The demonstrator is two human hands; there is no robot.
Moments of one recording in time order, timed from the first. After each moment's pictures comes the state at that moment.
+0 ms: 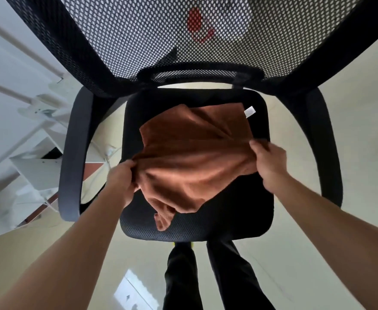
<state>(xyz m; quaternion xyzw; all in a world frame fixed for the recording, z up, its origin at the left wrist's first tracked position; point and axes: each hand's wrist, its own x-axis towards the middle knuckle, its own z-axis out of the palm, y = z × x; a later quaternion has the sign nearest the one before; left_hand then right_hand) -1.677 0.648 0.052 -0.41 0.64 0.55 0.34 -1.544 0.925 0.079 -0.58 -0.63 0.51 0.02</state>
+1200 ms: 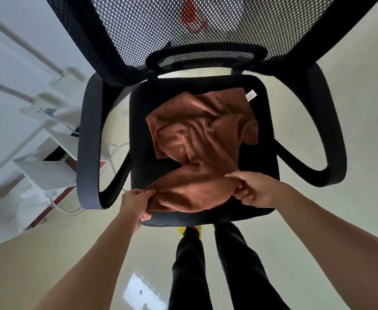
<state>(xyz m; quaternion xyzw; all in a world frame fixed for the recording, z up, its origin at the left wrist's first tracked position) -1.609 0.581 0.041 -0.33 0.73 0.40 0.44 -1.481 0.856 0.067 -0.54 -0.32 0.70 -0.33</state>
